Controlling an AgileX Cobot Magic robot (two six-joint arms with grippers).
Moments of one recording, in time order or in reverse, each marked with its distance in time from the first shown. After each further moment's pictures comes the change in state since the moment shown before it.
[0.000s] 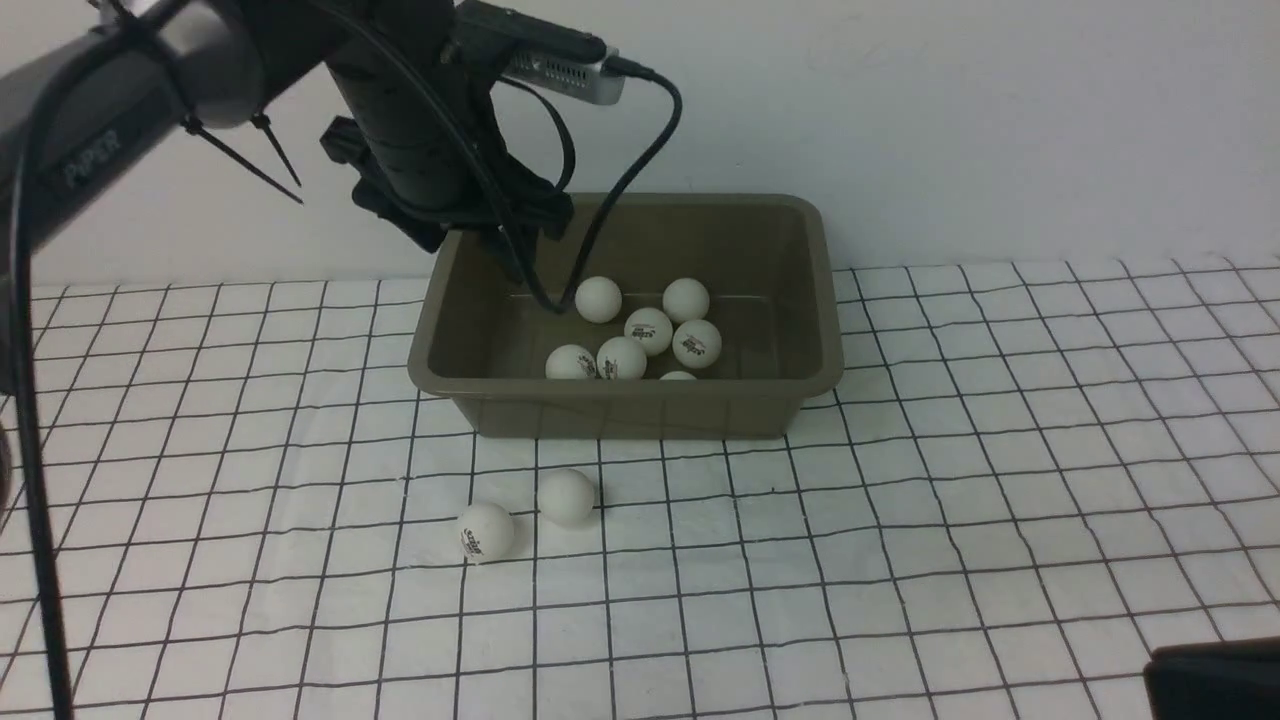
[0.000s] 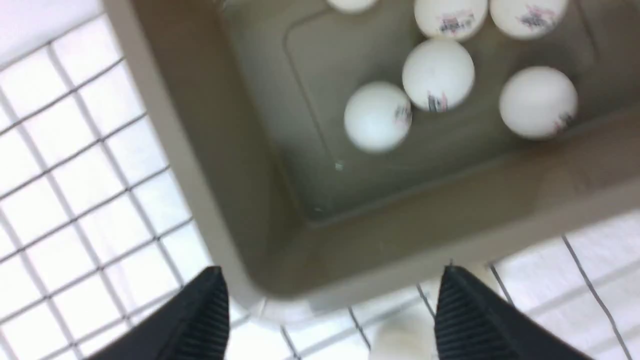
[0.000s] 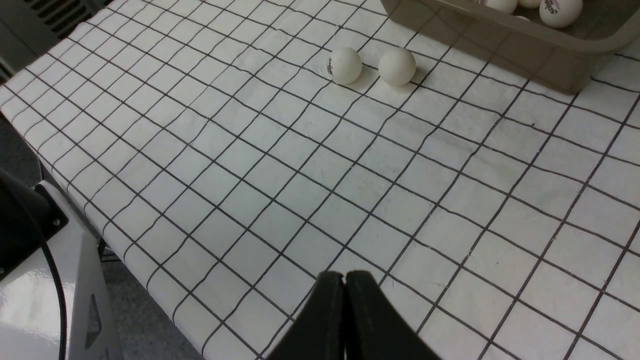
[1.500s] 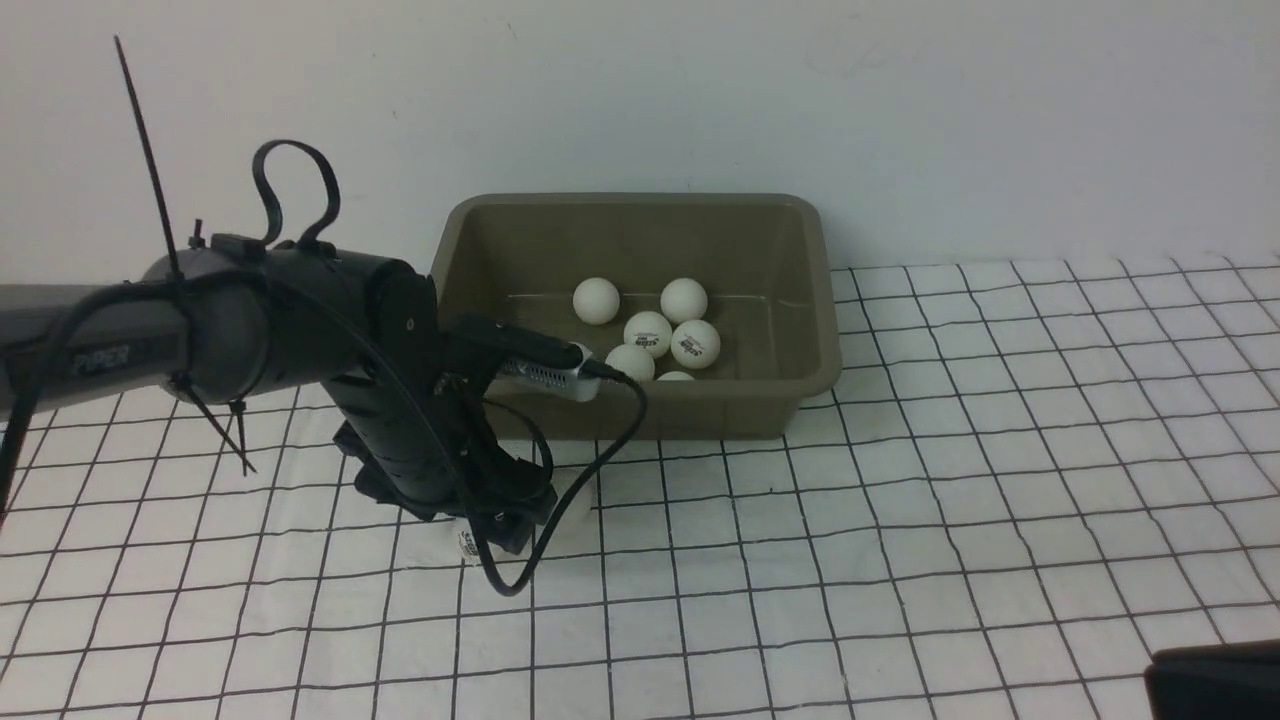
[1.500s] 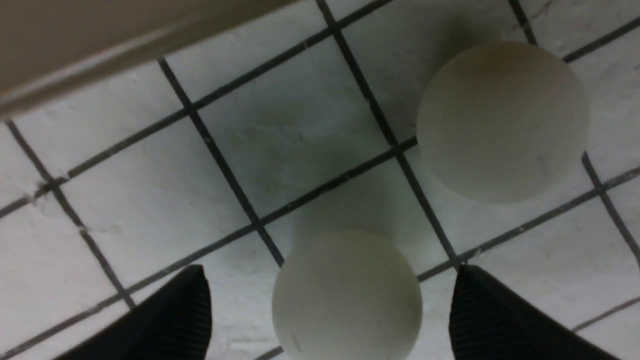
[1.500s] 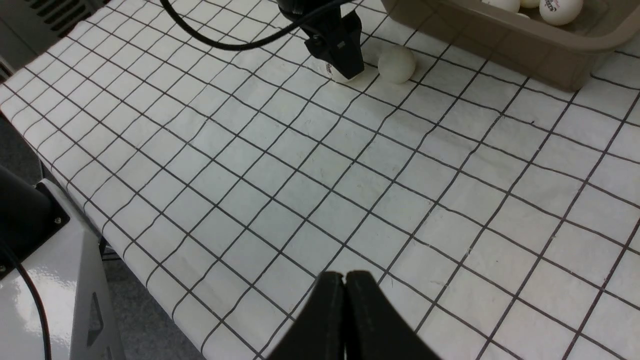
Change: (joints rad) right arm 0.000 0.000 0.000 0.000 0.004 0.001; left arm -0.001 -0.096 0.749 -0.148 -0.501 0.048
